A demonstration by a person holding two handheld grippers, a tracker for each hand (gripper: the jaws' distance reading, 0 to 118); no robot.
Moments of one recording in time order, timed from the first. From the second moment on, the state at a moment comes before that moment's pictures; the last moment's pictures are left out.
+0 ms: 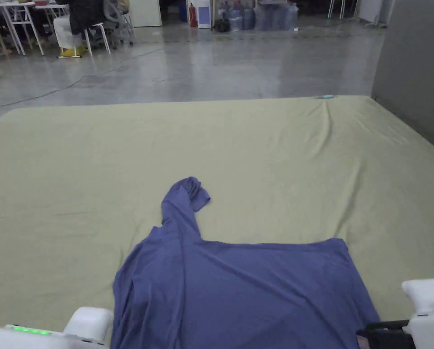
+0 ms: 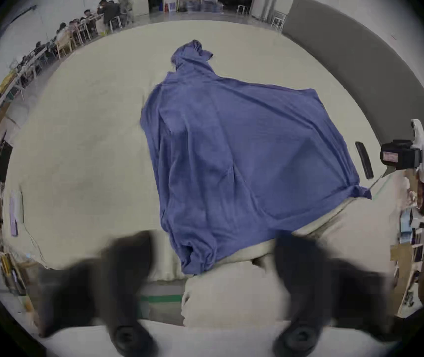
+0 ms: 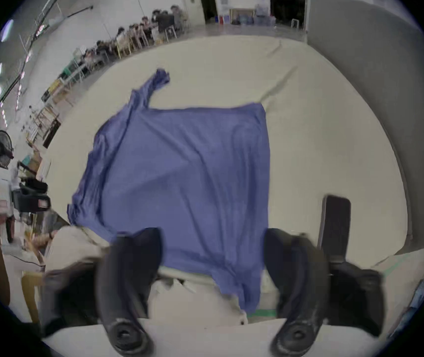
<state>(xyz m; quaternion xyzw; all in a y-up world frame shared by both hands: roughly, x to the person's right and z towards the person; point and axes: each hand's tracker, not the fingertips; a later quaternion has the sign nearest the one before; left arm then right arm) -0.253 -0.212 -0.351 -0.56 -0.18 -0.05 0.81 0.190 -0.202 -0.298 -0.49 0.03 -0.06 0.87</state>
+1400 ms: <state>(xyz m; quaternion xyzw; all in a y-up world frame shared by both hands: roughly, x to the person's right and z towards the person) -0.157 -0.214 -0.796 -0.47 -0.06 -0.04 0.88 0.167 -0.279 -0.371 -0.46 0.08 -0.17 0.87</state>
